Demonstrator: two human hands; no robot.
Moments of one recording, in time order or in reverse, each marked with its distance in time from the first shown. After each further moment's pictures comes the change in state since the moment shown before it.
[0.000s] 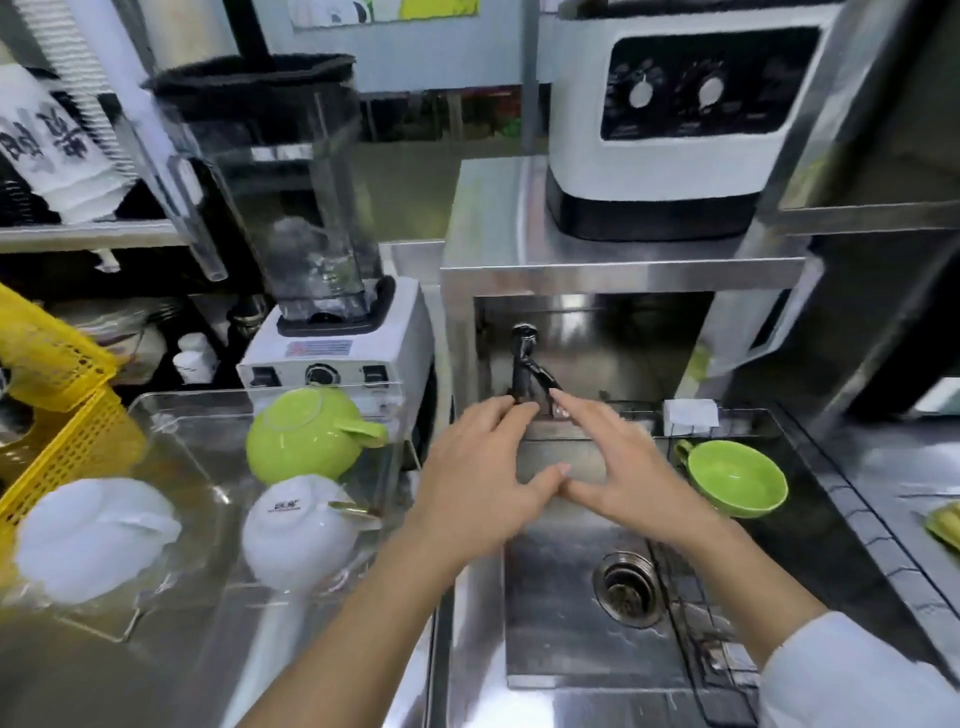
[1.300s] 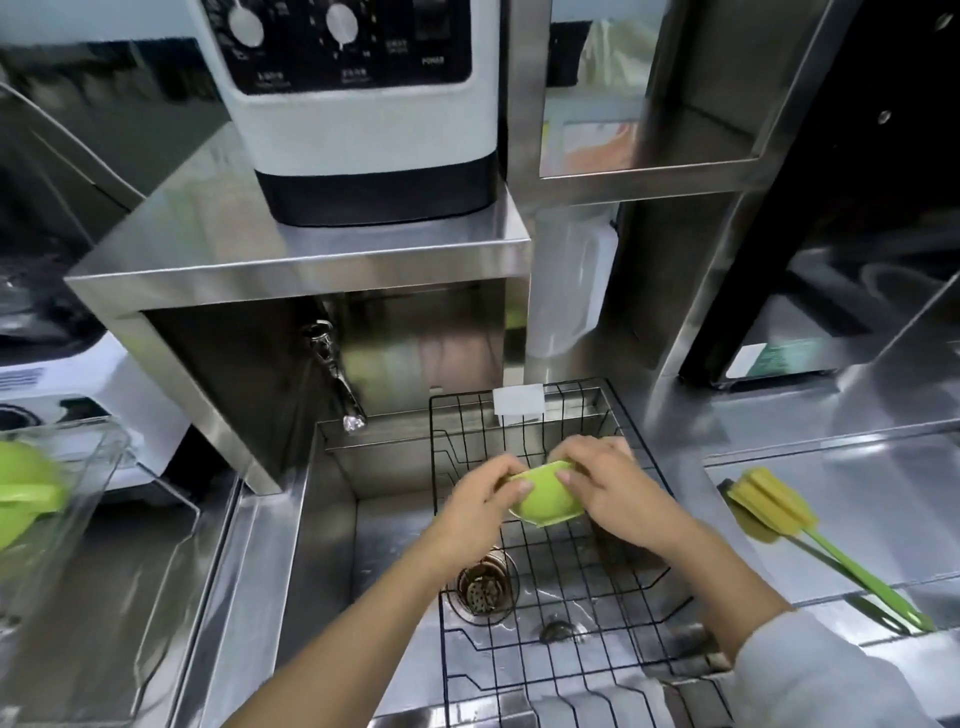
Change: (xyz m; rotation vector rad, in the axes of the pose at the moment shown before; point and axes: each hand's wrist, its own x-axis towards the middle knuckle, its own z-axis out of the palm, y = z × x) left_hand 0.083 0.096 0.209 -0.792 -0.335 -0.054; right_hand -0.063 0.187 -0.091 -0.020 -0.029 0.168
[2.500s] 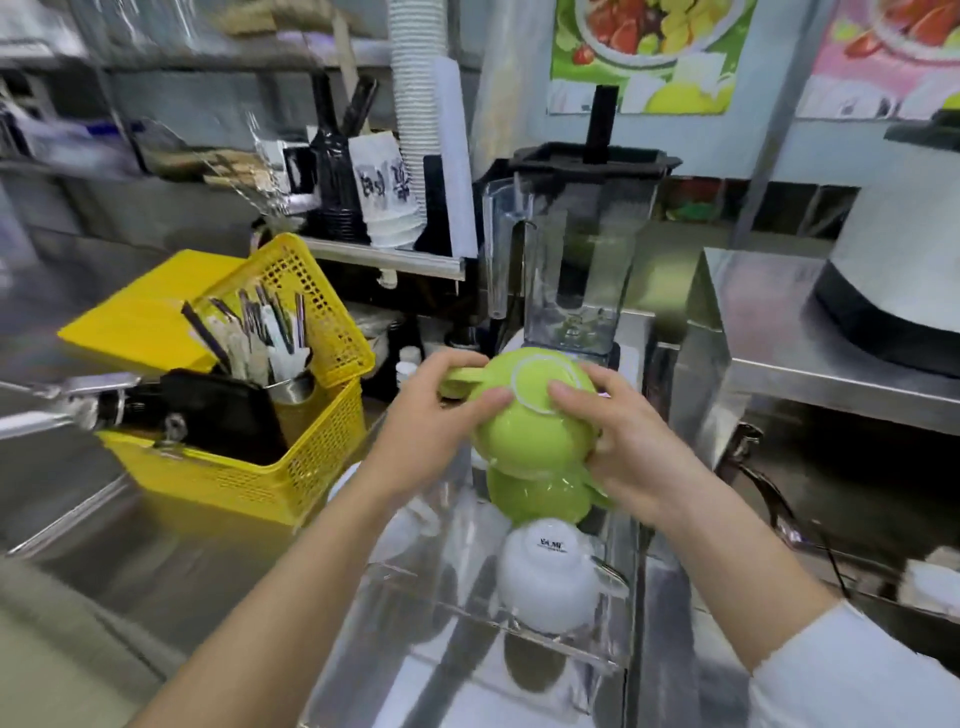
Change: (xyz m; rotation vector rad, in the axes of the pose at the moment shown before) left_hand -0.269 0.052 -0.385 -0.013 0.841 0.155; right_hand 0.117 -0.422 0.157 1.219 -0.382 0.081
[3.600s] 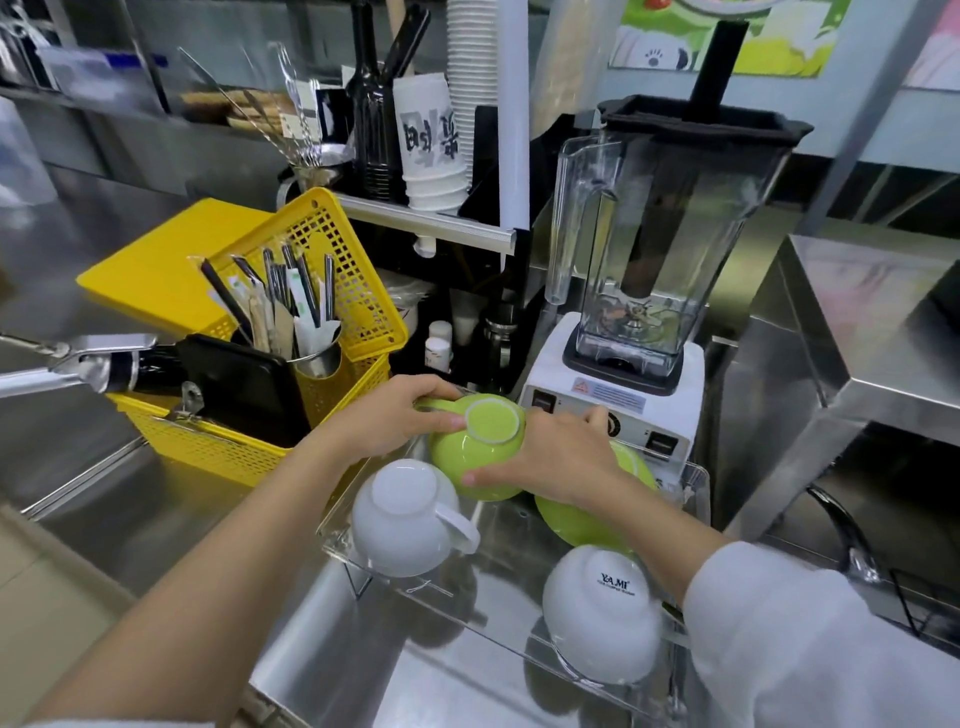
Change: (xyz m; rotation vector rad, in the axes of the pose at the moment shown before) left_hand 0.053 -0.088 -0.083 0.418 -0.362 -0.270; right_hand 0.079 0.056 0.047 -1.715 -0.001 -0.123
